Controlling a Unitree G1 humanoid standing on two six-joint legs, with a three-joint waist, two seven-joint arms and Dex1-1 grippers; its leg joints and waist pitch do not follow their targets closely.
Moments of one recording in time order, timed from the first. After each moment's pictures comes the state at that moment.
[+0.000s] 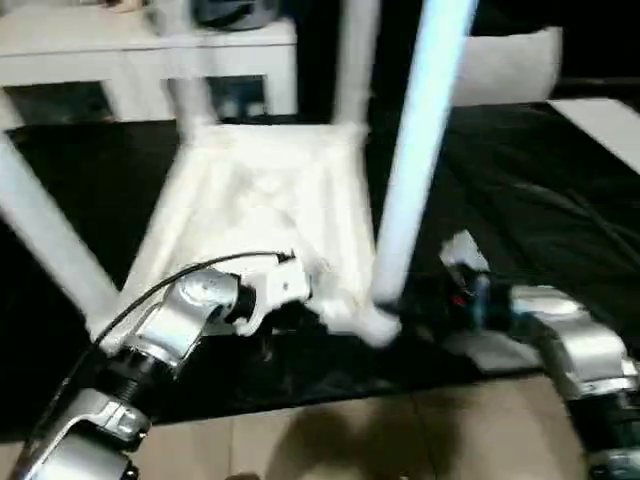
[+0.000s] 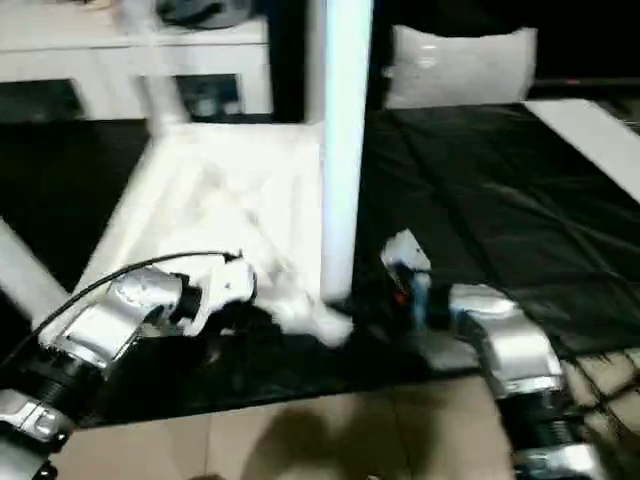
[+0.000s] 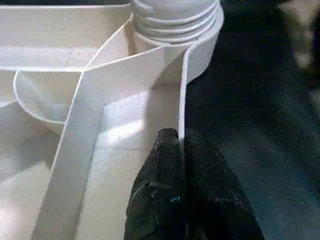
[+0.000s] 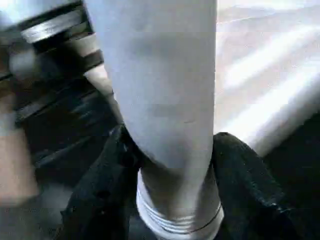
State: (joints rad) left arm -0.51 0.35 -0.35 0.41 0.05 0.21 -1.07; right arm -0.34 -0.35 0.05 0.20 0.24 0.42 0.97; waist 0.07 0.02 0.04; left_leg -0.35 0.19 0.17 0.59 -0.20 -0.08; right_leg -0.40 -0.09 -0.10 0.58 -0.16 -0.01
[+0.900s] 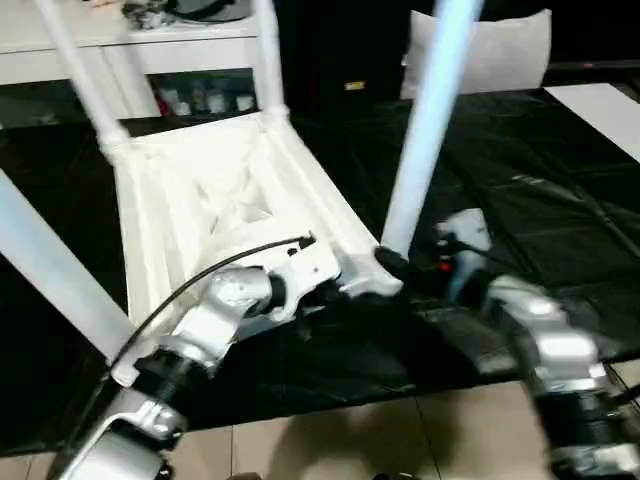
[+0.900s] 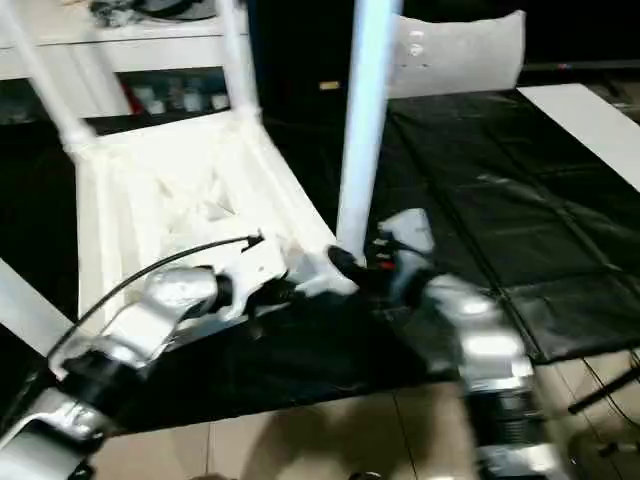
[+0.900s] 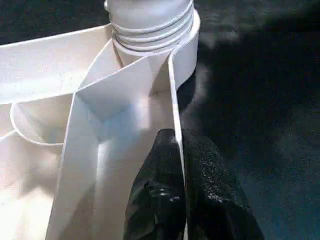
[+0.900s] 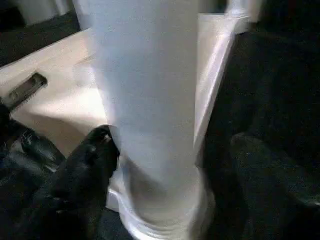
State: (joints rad) left arm -0.52 0.30 -0.36 0.41 0.09 0.14 -0.96; right arm -0.35 -0.36 -0.02 0.24 0.23 0.31 0.85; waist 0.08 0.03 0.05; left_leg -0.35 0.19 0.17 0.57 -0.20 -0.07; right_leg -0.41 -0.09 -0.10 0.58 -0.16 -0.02
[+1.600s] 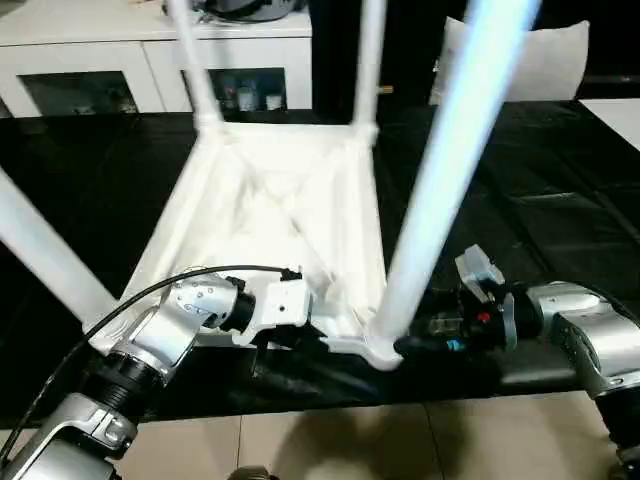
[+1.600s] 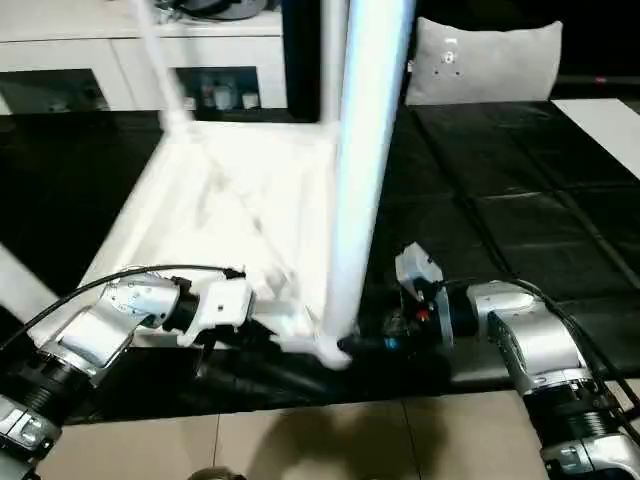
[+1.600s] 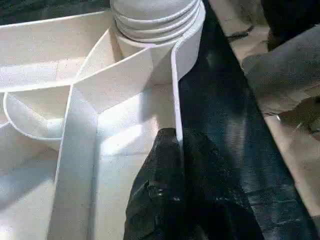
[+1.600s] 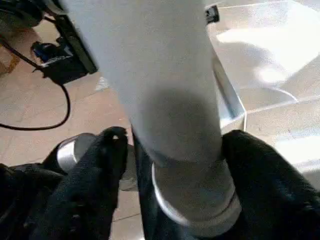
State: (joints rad) left arm -0.49 0.46 -0.44 0.36 0.03 -0.06 -1.31; right arm -0.36 -0.58 0.17 0.24 0.34 0.37 1.48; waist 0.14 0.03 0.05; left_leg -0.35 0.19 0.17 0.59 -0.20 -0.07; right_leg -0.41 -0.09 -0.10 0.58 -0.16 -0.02
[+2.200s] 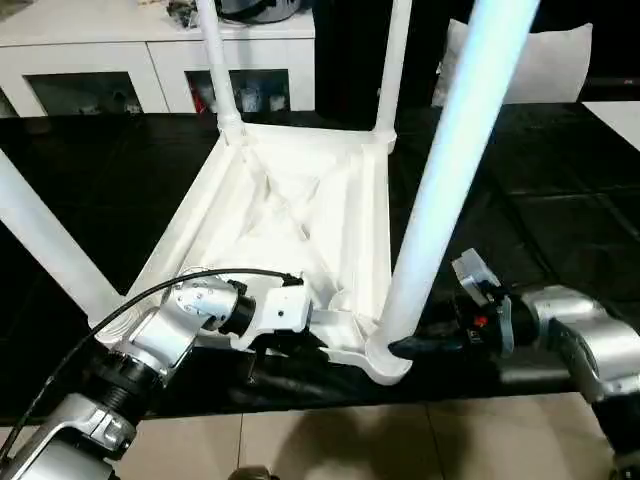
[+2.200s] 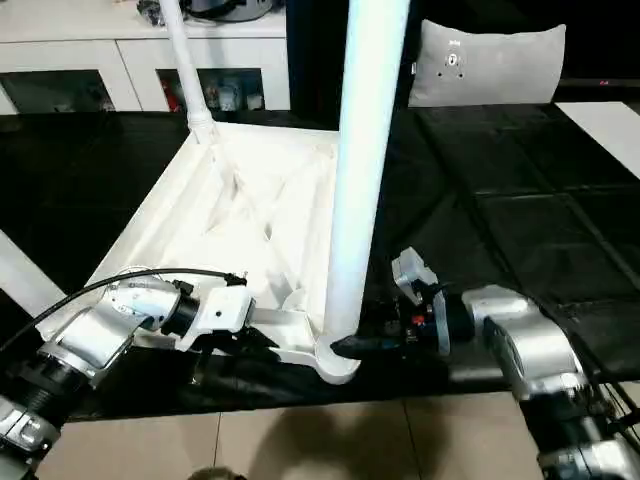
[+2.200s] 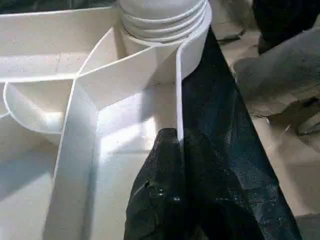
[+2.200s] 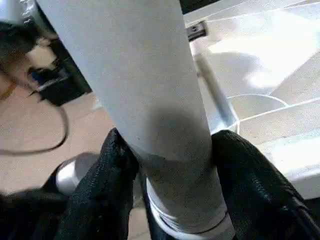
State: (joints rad) left arm -0.49 0.45 -0.43 0.36 0.01 0.00 -1.31; right arm -0.30 -0.53 0.12 0.17 0.38 0.46 1.38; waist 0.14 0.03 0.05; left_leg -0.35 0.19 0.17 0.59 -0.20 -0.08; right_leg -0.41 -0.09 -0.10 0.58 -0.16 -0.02
